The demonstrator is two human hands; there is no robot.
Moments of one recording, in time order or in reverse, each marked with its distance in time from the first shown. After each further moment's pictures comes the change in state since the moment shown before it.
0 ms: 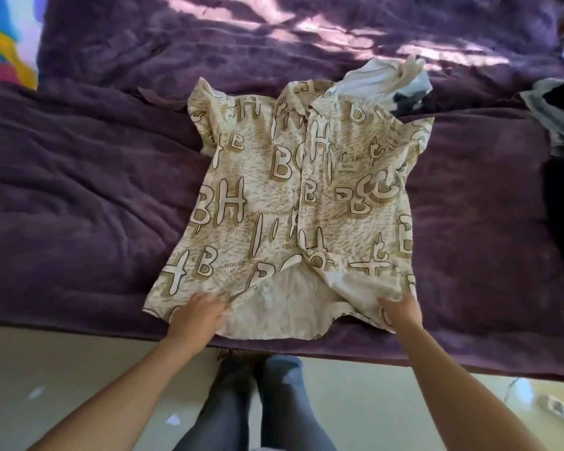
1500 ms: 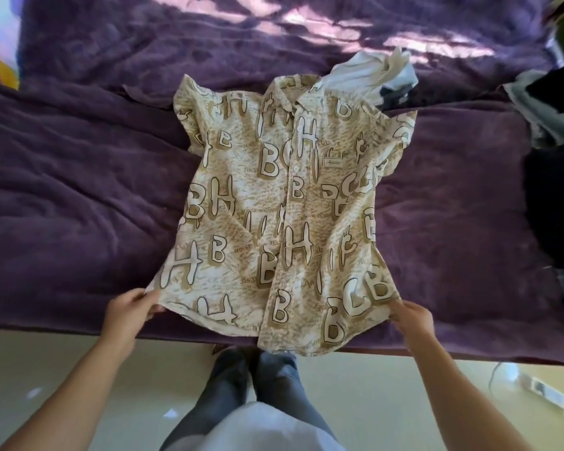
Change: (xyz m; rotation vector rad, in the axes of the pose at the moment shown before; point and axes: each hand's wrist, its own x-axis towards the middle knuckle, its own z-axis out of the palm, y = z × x) left_hand -0.026 -0.053 -0.027 -1.242 0.296 -0.648; right_hand 0.016 0.051 -0.027 0.492 -0.034 0.065
